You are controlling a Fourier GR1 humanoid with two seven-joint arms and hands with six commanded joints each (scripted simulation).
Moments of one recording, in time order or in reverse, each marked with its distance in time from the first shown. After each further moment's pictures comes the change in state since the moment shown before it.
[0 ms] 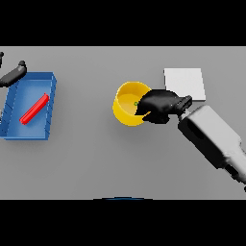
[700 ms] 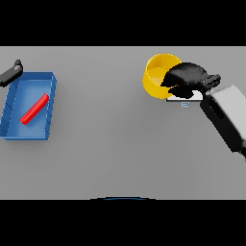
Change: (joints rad) left arm 0.004 0.014 0.010 -0.011 0.002 -0.001 0.010; right arm -0.115 -0.114 -0.080 0.193 0.014 -0.097 0.025
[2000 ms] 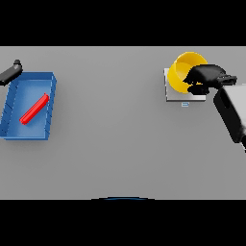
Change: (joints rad) left arm -0.008 -0.006 0.009 -0.007 0.015 -0.007 0.044; right arm -0.081 0.029 -0.033 0.466 0.007 -0.136 -0.041
